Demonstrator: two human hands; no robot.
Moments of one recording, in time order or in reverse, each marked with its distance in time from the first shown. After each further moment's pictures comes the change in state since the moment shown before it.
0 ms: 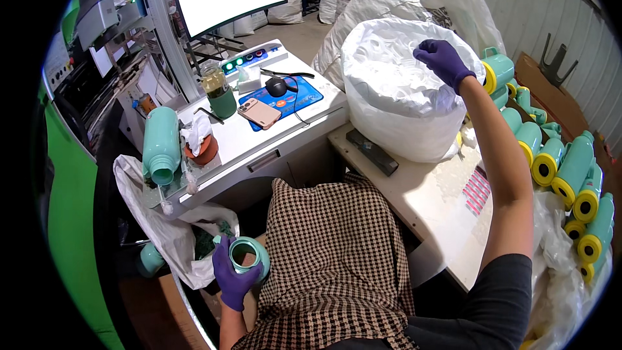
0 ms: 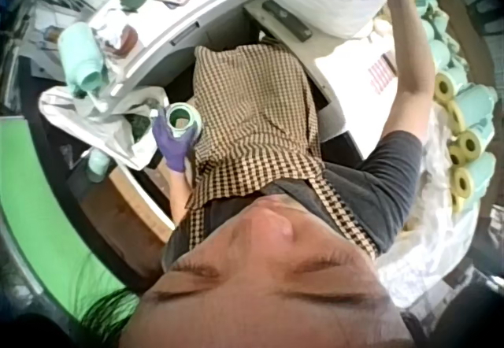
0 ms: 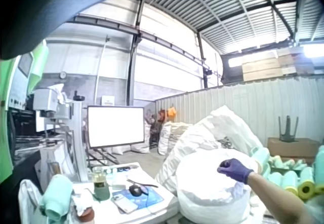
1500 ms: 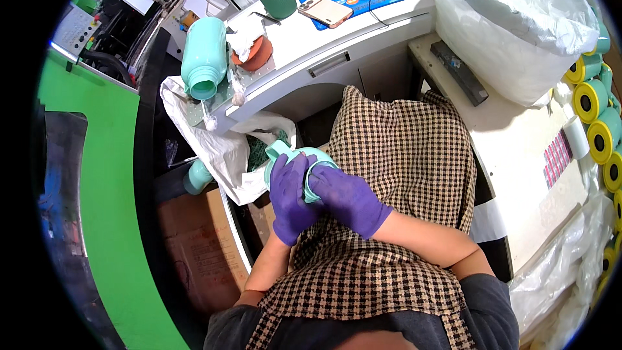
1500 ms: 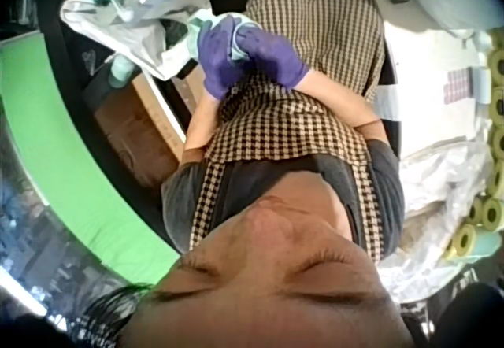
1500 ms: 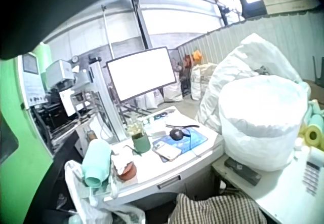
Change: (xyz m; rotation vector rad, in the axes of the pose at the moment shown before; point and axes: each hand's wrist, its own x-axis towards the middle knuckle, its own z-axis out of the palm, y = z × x) left_hand 0.021 0.031 0.022 0.184 -0.046 0.329; right_hand -0.320 -0.128 0.334 0.380 -0.411 -0.562
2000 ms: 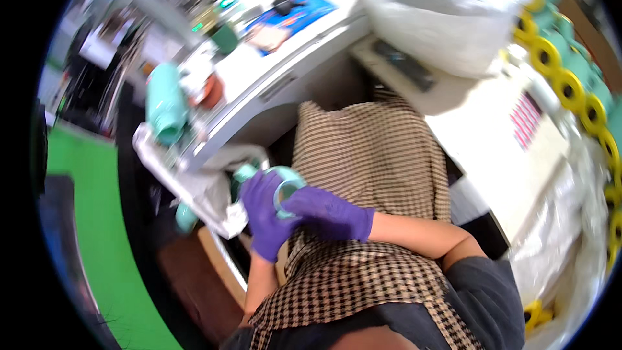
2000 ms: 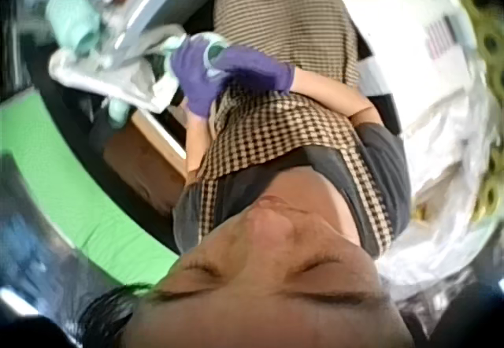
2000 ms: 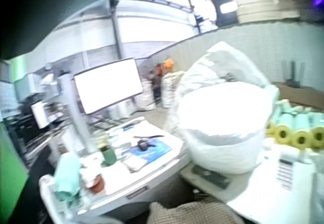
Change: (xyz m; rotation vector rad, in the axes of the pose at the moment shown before) left_hand 0.019 0.008 -0.005 -0.074 -0.178 0.008; right_hand -0.035 0.025 -0.002 0.343 0.148 -0.109
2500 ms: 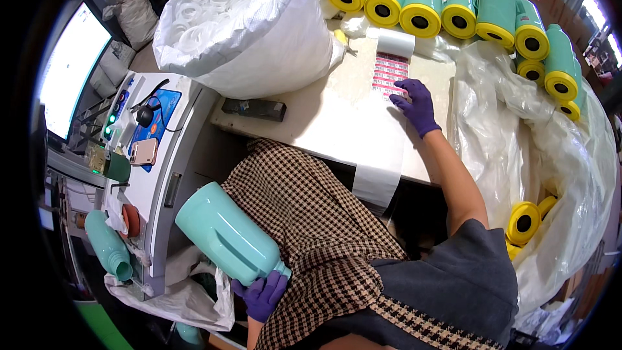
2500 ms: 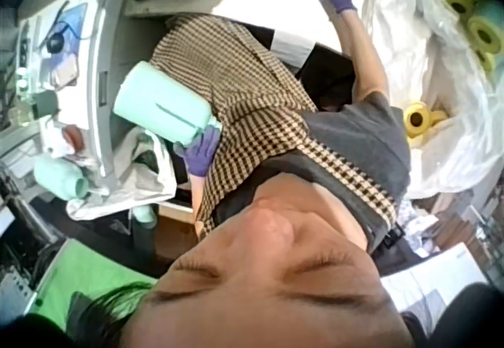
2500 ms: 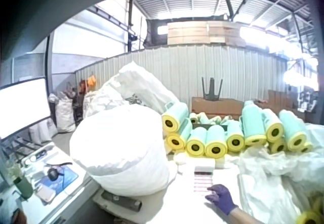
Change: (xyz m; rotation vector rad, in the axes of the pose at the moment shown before) left_hand -0.070 0.000 0.045 0.296 -0.282 0.735; right_hand -0.258 -0.038 -0.352 -1.256 0.919 0.505
